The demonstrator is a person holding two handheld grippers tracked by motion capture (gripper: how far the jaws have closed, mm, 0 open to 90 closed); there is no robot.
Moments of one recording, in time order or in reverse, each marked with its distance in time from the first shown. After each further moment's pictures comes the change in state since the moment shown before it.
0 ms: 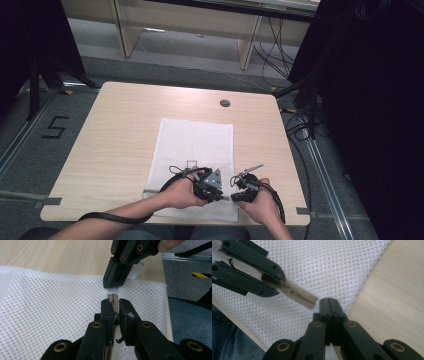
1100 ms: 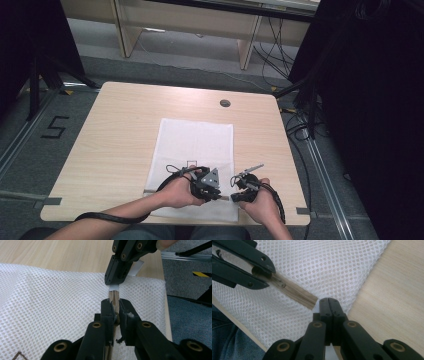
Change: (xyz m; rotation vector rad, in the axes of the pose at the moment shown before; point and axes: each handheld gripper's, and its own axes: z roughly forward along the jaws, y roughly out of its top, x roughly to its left) left arm 0.001 -0.002 -0.008 -0.001 0.007 0.001; right arm -0.002 0.000 0.000 -0.008 -0.006 -0.017
